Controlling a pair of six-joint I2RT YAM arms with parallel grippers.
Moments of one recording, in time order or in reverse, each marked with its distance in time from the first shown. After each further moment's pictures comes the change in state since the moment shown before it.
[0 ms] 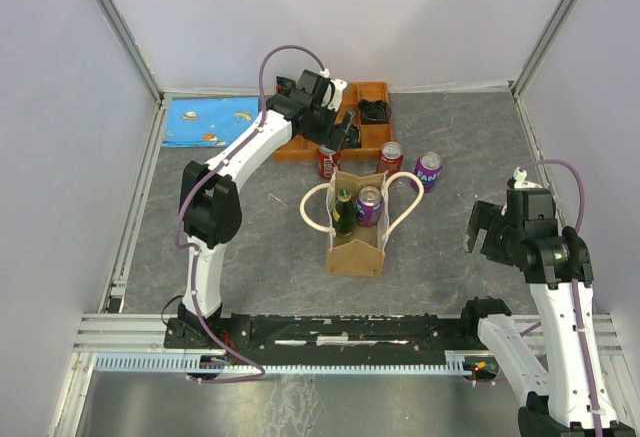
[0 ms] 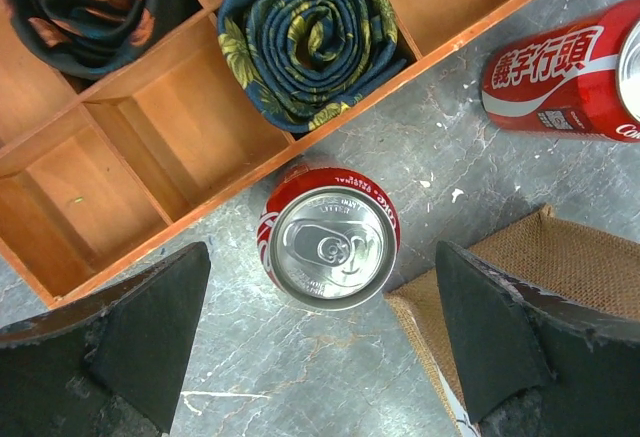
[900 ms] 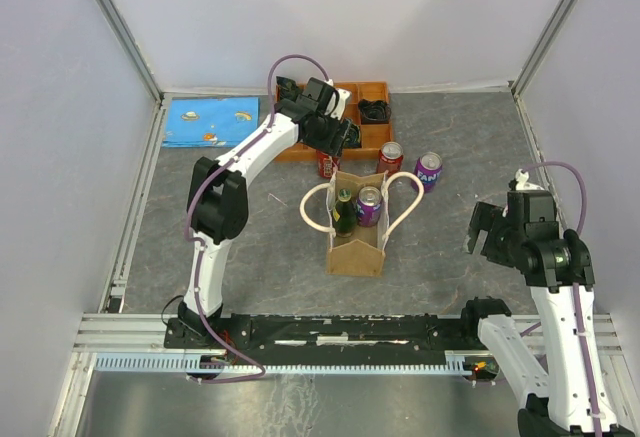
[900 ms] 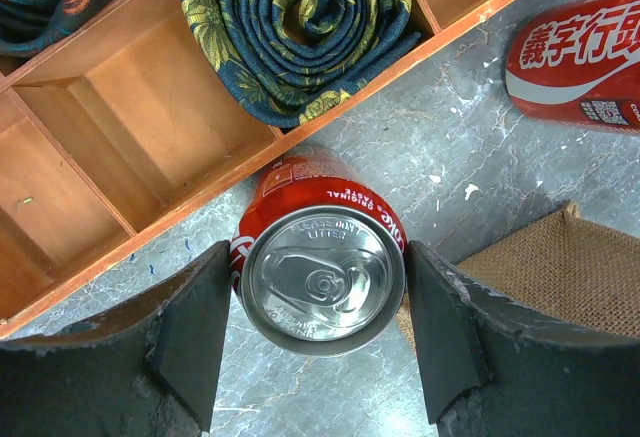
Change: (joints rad) left arm -0.003 0.076 0.001 -0.008 0.010 0.001; right arm 0.000 -0.008 0.000 -0.011 0.001 0.015
